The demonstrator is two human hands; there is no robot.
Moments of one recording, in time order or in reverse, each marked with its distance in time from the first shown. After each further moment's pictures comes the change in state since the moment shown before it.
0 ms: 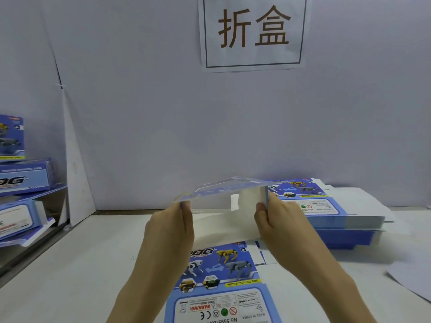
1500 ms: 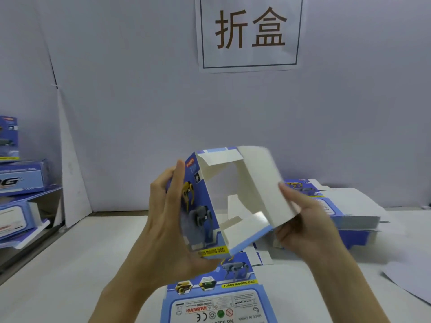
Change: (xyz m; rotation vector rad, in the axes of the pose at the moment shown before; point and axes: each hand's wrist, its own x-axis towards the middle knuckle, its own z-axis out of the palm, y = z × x) left_hand 0.037 0.032 -0.005 -0.979 0.109 -0.065; right_hand 0.013 0.030 -0.005 1.849 -0.162 0.504
